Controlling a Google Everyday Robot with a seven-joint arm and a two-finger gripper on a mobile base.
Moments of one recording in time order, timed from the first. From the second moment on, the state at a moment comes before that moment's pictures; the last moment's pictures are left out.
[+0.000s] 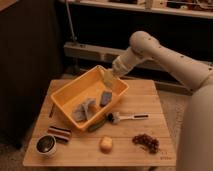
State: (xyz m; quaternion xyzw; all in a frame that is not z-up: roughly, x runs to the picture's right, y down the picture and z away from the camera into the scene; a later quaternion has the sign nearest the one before) arm -0.009 -0.053 0.738 -0.40 -0.11 0.50 0.76
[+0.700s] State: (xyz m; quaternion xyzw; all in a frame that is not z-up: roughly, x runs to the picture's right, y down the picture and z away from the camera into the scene) arm -0.142 0.005 0.828 -0.43 -0.06 0.42 0.80
